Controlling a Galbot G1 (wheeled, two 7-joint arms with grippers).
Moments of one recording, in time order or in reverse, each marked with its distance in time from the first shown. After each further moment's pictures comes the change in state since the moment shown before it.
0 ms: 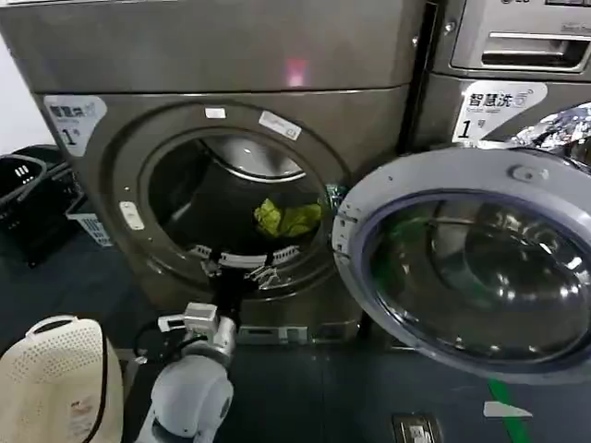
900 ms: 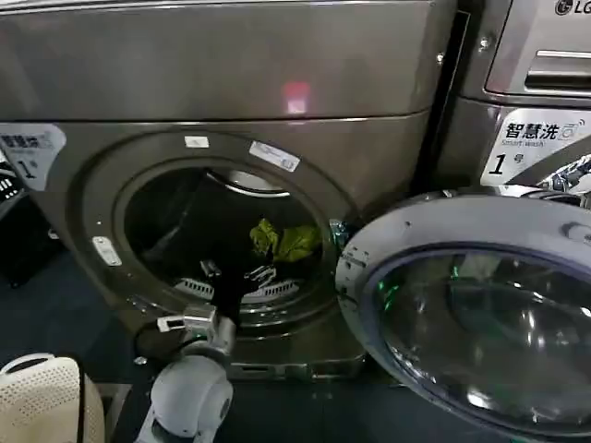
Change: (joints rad) left arm -0.023 -0.005 -0.006 0.033 0.000 -0.018 0.001; right arm -0.016 0.003 0.001 0.002 0.011 0.015 0.003
